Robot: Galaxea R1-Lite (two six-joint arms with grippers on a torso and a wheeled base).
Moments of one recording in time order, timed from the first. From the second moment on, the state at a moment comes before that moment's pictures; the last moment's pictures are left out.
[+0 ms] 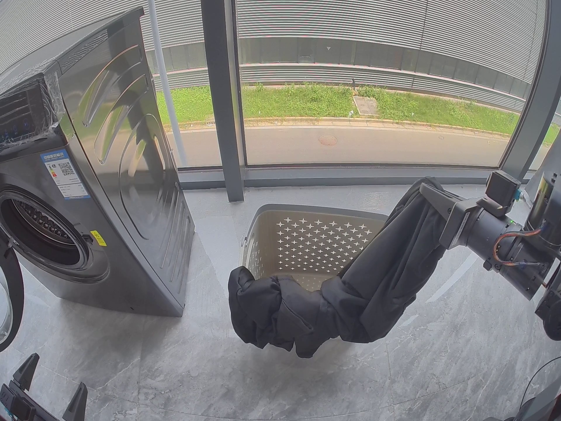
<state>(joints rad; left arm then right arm) 0.00 0.02 -0.02 0.04 -0.08 0.05 0.51 1.50 -0.52 -1.02 -0.07 0.15</state>
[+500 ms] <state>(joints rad) 0.00 0.02 -0.02 0.04 -0.07 0.03 0.53 1.39 -0.51 -0.93 -0.06 0.15</state>
